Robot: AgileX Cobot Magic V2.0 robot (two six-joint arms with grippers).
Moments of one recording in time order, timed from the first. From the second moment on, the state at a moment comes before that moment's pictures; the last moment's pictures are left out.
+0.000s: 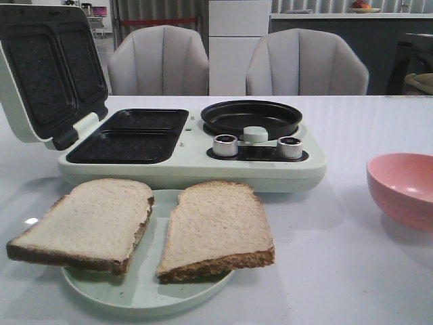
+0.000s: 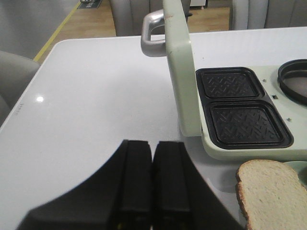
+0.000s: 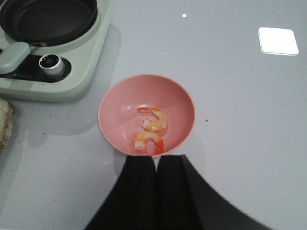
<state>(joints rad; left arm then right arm) -0.06 0.48 -0.58 -0.04 0.51 0.07 -0.01 0.63 -0.61 0.03 0.66 -0.02</state>
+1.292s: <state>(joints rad) -0.77 0.89 -0.46 0.41 0.52 0.18 -0.01 0.69 -0.61 0.03 0.66 -0.02</state>
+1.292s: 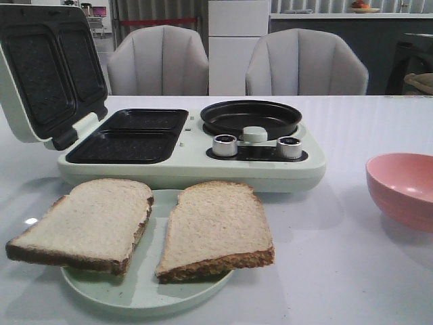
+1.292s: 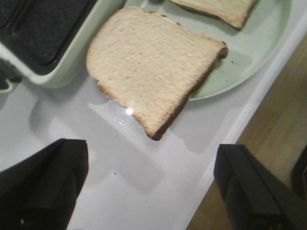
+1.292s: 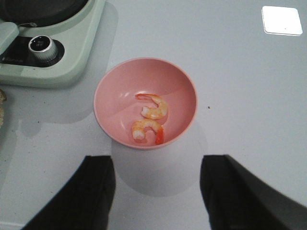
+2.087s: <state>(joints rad) -0.98 1.46 -0.43 1.56 0.58 -0.70 -0.01 0.69 -0.61 0.03 0.66 -0.02</state>
